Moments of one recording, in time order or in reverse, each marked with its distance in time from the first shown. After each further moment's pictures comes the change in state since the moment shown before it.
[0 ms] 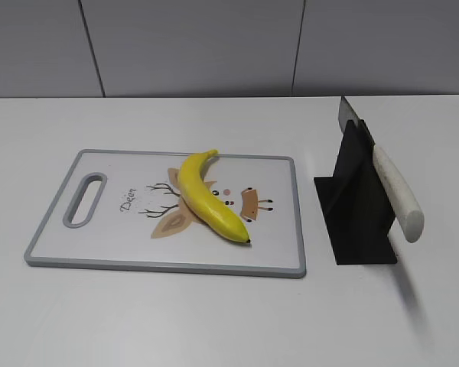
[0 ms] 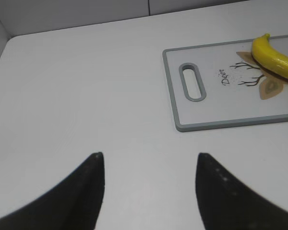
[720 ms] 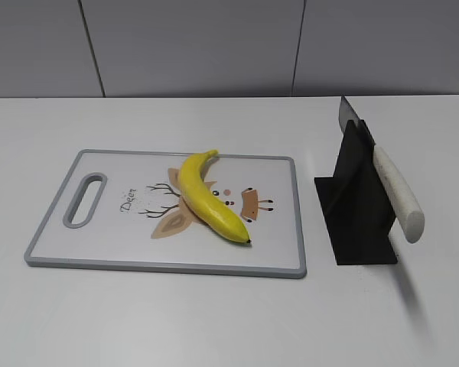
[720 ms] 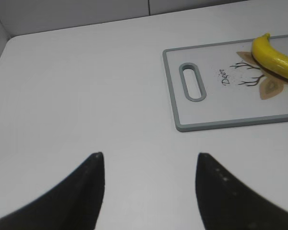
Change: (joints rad) left arm 0.000 0.000 0.000 0.000 0.000 0.001; right arm -0.319 0.000 0.000 0.006 -0.001 0.000
